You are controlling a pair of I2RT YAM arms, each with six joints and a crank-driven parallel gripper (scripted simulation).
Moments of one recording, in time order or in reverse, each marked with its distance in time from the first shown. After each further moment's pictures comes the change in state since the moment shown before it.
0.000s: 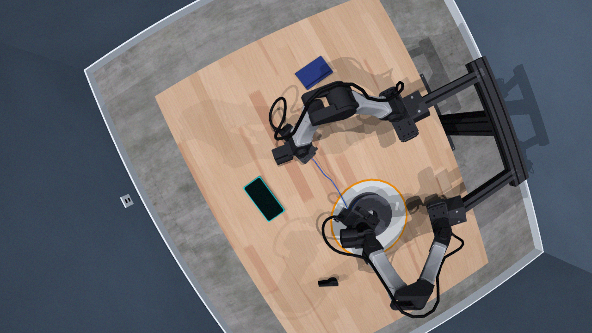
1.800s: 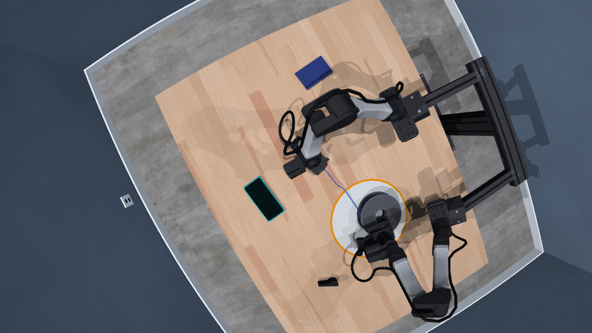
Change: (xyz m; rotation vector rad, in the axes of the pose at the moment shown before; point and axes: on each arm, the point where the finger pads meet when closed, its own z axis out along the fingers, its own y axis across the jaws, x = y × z) left arm 0.080 -0.050 0.006 0.034 -0.029 -0.953; right arm 0.068 -0.003 0.005 0.012 0.079 -0.064
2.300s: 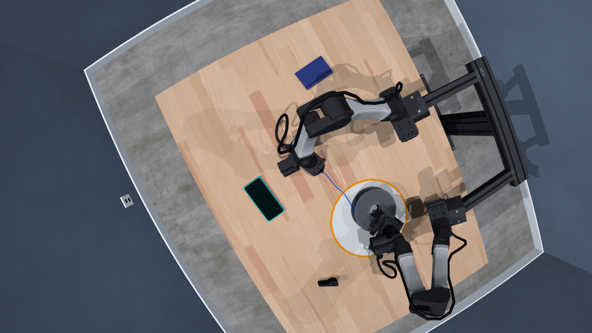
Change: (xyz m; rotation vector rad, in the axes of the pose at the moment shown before) left arm 0.023 -0.050 0.001 0.044 0.030 -0.753; right arm 0.003 0.011 0.006 -0.015 0.133 -0.039
